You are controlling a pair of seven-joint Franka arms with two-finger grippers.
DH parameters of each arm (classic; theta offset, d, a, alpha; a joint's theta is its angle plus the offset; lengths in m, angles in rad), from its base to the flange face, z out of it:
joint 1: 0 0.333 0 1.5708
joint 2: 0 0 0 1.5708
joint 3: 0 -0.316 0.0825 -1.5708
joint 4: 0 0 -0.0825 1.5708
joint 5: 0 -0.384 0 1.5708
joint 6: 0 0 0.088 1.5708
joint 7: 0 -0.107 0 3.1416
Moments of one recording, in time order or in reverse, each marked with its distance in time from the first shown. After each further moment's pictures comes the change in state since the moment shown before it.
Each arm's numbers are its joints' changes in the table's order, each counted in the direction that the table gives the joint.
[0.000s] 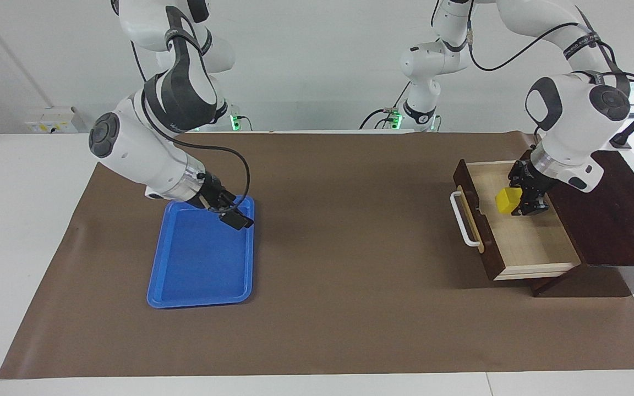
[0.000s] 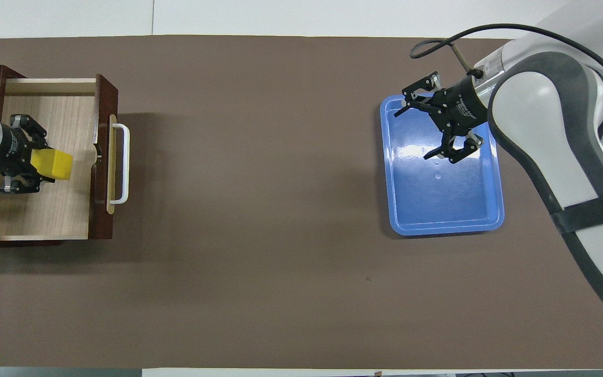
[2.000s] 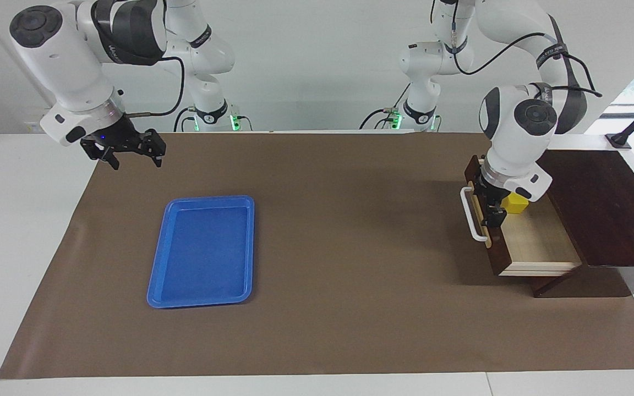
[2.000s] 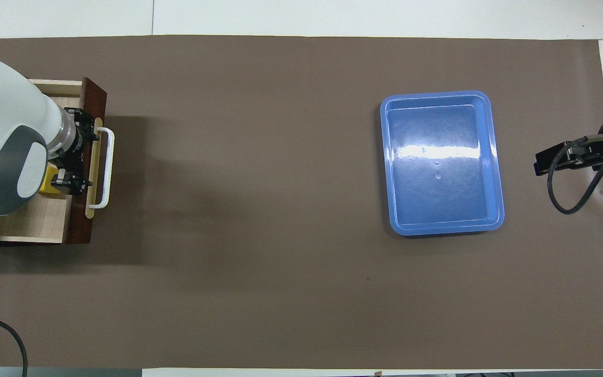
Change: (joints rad) left arm -0.155 -0.045 0.007 0.054 -0.147 0.022 0.191; right arm -0.112 0.320 0.043 -0.188 0.432 0.095 0.975
